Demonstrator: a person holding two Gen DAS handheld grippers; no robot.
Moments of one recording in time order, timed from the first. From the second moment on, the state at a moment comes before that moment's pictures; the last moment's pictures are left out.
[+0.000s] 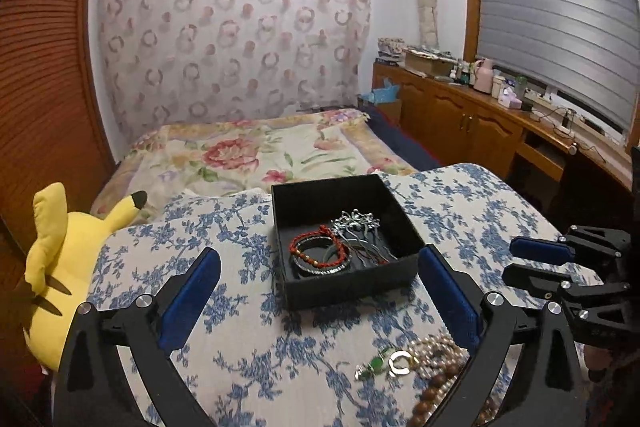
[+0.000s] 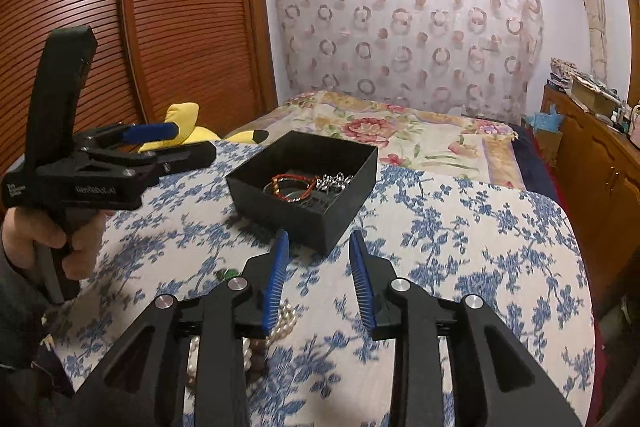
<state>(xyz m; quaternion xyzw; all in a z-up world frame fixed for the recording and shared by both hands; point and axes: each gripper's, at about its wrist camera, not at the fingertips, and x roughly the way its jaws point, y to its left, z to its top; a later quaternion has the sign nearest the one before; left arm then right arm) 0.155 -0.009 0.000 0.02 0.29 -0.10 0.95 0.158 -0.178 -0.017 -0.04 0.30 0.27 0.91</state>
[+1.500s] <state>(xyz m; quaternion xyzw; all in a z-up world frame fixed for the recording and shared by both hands) 0.082 0.002 -0.067 -0.01 0.36 -0.12 0.93 0.120 -0.147 -0.061 -0.06 0.38 0.32 0.87</state>
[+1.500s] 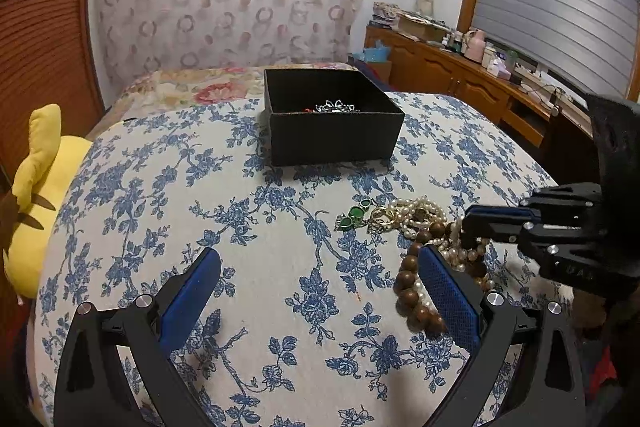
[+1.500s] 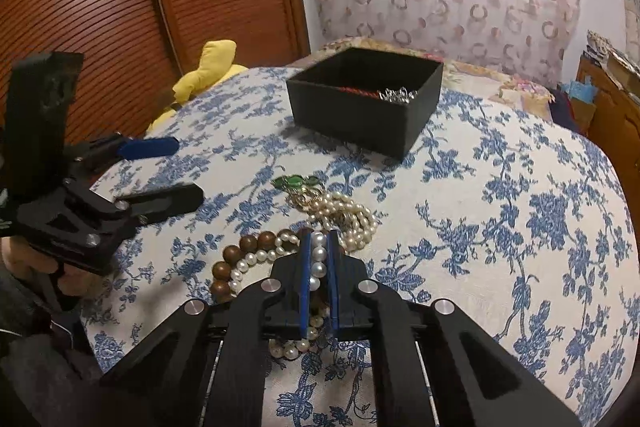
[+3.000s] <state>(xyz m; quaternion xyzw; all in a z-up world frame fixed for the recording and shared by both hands) 0.100 -0.056 -0.088 0.05 0.42 -0.20 0.88 0.103 -0.224 0.098 -0.05 0.18 0.27 0.95</state>
